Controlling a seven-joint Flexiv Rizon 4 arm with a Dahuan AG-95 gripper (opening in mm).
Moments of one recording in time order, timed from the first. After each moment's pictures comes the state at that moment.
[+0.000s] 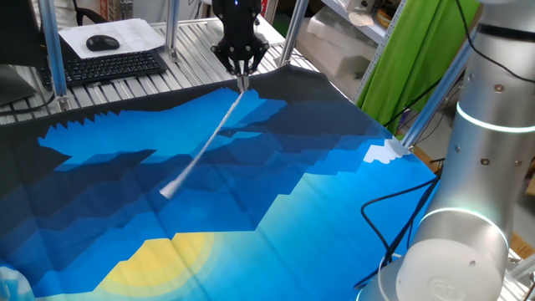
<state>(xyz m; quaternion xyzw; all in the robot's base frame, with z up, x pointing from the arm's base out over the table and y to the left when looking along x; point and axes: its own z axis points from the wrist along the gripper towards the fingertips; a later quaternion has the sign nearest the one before) 0.510 0.031 0.308 -0.25 -0.95 0.09 0.18</state>
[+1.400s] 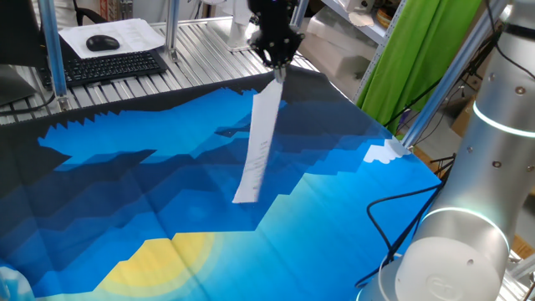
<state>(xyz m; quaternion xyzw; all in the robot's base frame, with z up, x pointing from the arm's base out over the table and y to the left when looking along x) 0.501 -0.058 0.312 -0.16 -0.97 0.11 0.16</state>
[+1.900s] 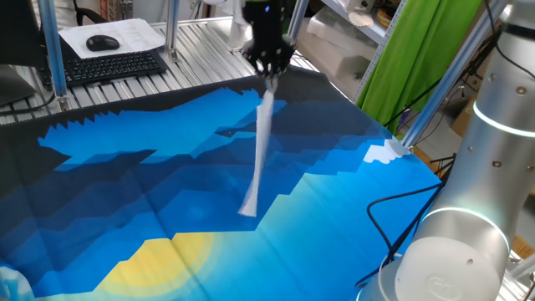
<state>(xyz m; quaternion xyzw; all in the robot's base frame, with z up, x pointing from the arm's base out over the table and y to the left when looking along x) 0.489 -0.019 0.286 -0.21 -0.96 0.10 0.15</state>
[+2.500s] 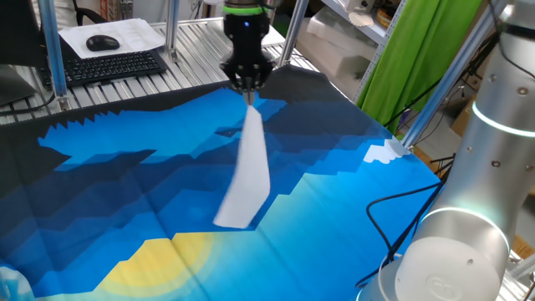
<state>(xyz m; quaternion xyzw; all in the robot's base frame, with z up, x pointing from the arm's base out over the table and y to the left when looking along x) 0.501 0.027 0.272 -0.27 -0.95 0.07 0.15</state>
